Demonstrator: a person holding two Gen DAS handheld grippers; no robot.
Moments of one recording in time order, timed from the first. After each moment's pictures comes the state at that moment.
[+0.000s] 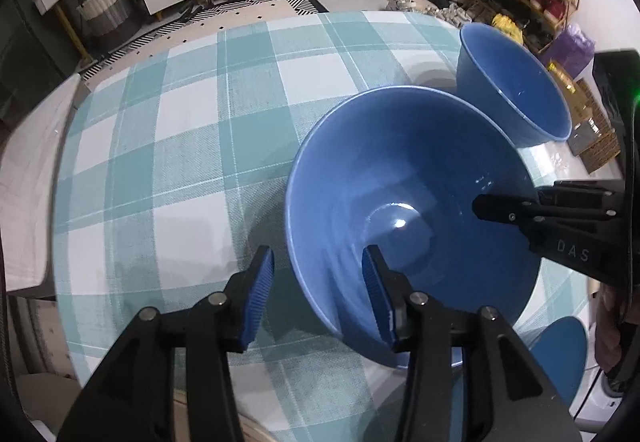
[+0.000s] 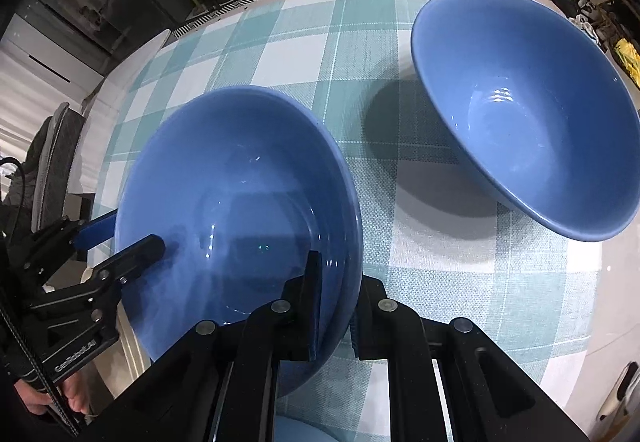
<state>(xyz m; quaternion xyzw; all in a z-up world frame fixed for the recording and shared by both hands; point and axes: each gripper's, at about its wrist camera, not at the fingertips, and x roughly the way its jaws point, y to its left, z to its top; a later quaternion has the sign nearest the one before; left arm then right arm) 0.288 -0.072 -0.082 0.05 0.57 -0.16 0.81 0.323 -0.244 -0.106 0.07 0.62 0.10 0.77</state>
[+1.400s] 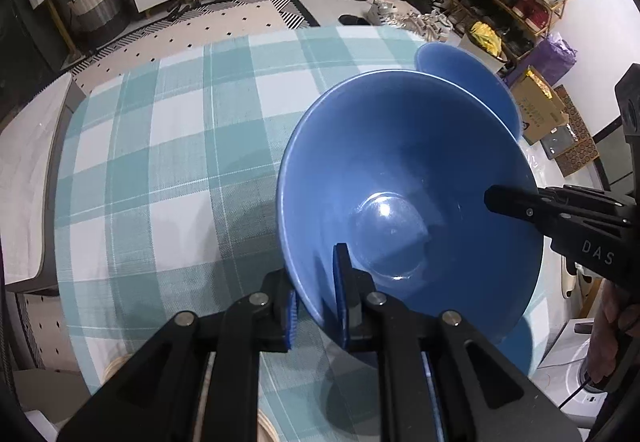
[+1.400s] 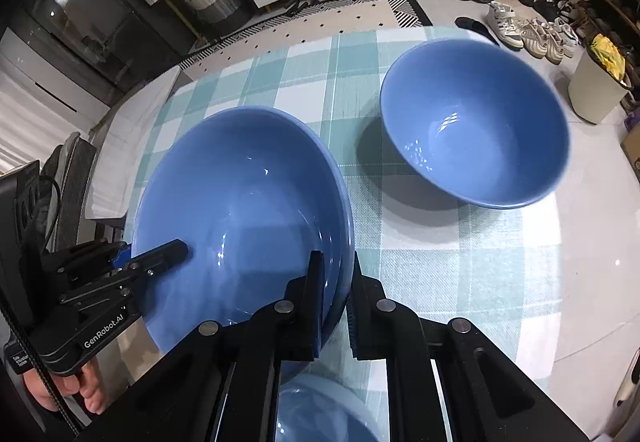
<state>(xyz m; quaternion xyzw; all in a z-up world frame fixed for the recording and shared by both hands) 0.271 -0.080 -0.030 0.04 0.57 -0.18 0.80 0.287 -0.260 -0.026 0.10 0.58 0.08 0.80</state>
